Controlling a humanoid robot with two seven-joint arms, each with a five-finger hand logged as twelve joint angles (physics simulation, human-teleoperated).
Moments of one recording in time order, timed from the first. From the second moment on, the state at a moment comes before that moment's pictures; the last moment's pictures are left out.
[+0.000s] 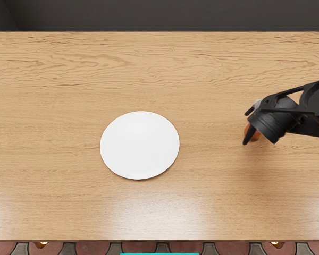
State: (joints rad) left arm -0.05 0.00 0.00 -0.13 0.03 -0.07 0.09; right arm 1.66 -0.38 -0.68 1.42 0.05 -0.61 -0.61
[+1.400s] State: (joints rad) left arm -0.05 0.00 0.00 -0.13 0.03 -0.07 0.09; right arm 1.60 -0.40 -0.59 1.29 0.05 -0.61 -0.61
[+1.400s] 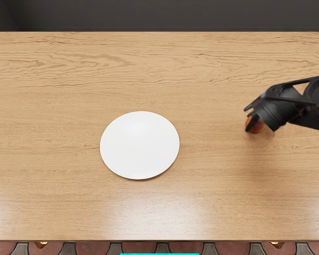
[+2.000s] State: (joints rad) left arm -0.05 0.00 0.00 -0.13 0.03 -0.07 0.09; right arm 1.61 -0.40 -0.31 1.39 0.11 -0.61 -0.61
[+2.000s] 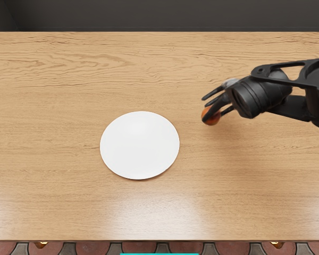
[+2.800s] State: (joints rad) left arm -0.05 0.00 0.00 -0.13 0.03 -0.07 0.09; right arm 1.61 -0.02 -0.22 1.23 0.16 -0.61 -0.61
